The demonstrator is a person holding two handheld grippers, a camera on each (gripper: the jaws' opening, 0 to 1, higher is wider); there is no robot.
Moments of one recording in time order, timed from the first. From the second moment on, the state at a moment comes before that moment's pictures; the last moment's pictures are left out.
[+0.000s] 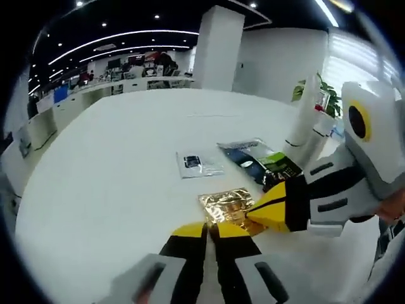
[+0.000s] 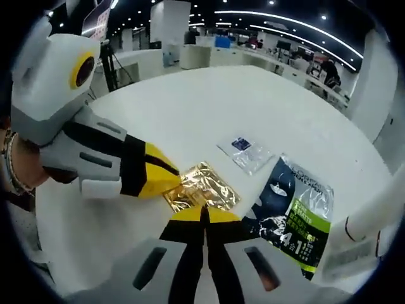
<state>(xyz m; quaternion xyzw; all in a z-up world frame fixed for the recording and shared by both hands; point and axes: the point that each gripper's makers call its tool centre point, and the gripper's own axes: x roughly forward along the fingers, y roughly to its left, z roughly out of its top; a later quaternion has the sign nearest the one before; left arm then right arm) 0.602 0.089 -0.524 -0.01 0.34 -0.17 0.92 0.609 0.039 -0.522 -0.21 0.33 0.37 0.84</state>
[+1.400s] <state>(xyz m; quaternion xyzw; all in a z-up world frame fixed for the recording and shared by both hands) 0.522 0.210 -0.360 -0.07 -0.03 -0.05 1.00 0.574 -0.013 -0.377 -0.02 0.13 0.40 0.91</state>
